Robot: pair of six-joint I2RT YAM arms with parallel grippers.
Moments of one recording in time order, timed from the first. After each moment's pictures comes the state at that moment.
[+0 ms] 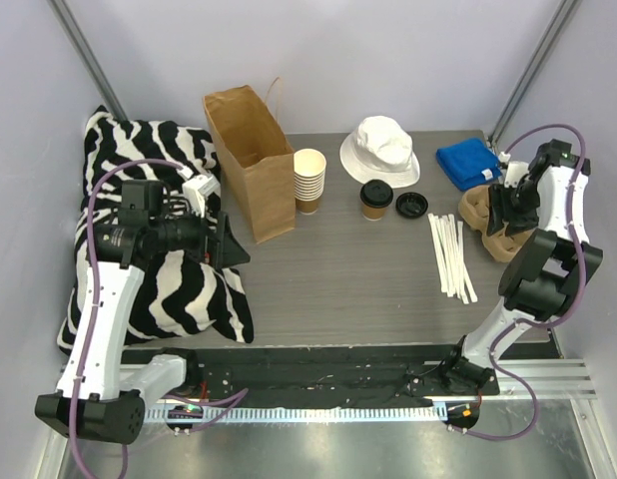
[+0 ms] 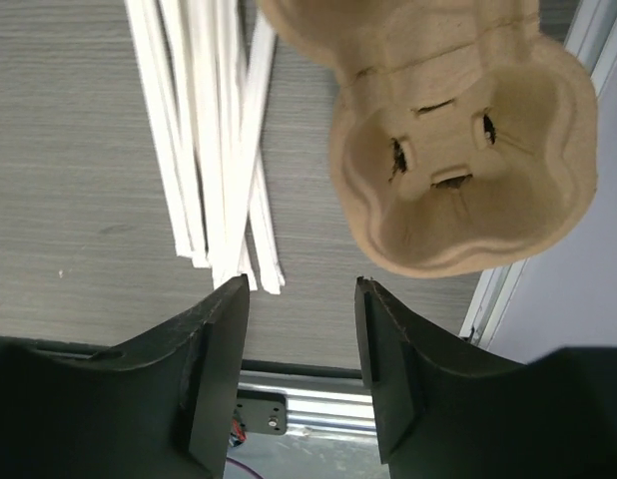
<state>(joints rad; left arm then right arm) -0.10 1.05 1.30 -1.09 0.76 0.07 -0.44 1.76 1.63 -1.22 -0.19 -0.45</state>
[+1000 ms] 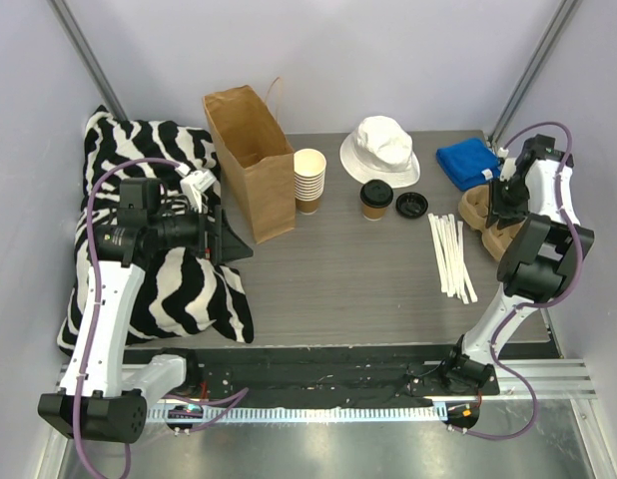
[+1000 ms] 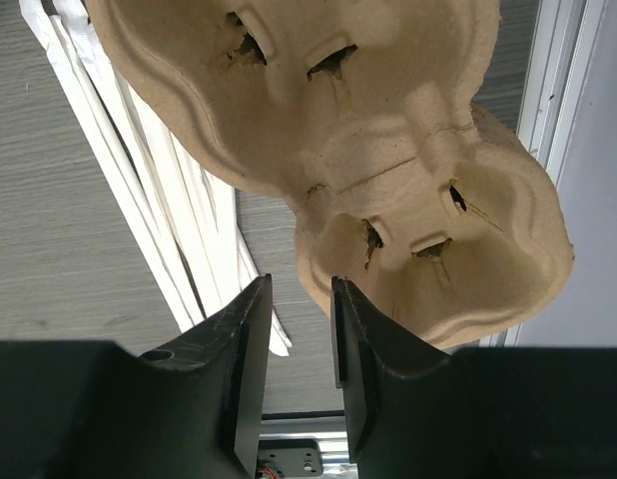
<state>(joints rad) -0.06 1.05 1.25 -1.00 0.89 0.00 -0.39 1.90 1.69 -1.09 -0.07 -0.25</state>
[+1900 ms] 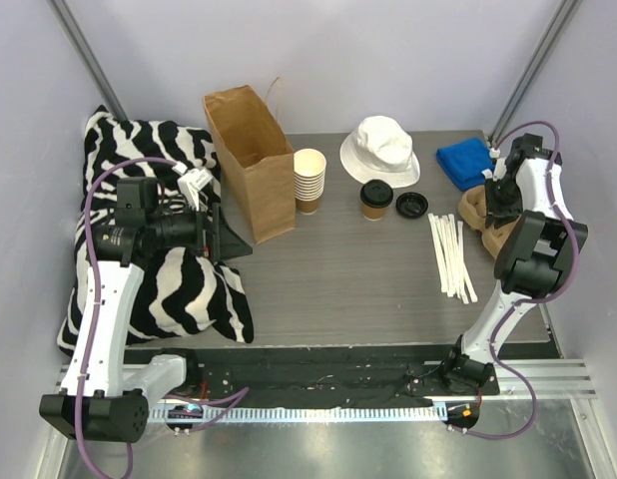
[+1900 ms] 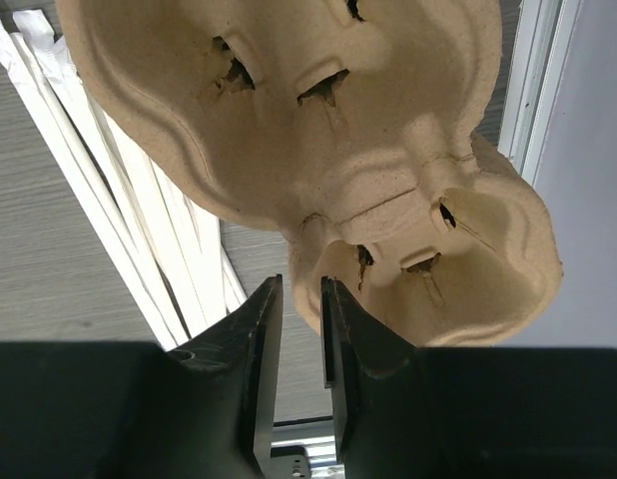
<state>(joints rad) -0.04 1.05 1.25 -0.98 0.92 -0.03 -0.35 1.93 1.68 -1.06 0.02 -0.23</state>
